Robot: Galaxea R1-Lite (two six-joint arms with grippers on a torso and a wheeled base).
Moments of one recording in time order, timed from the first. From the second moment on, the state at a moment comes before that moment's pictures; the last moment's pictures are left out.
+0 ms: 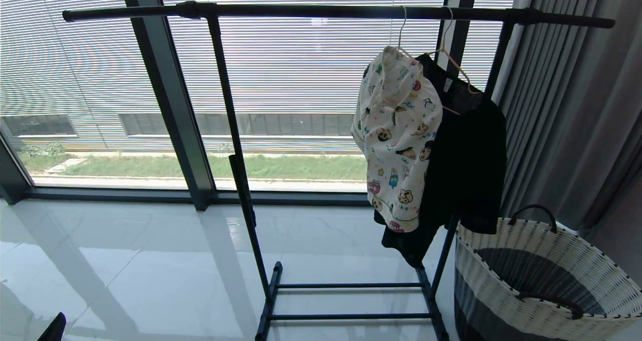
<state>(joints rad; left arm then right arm) 0.12 0.59 -0.03 -0.33 0.26 0.17 0.06 0.53 -0.26 0.10 -0.25 -0.21</state>
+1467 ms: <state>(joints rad) 0.15 0.09 -0.01 -0.01 -0.01 -0.01 0.00 0.00 0.00 -0.09 -0.16 -0.16</state>
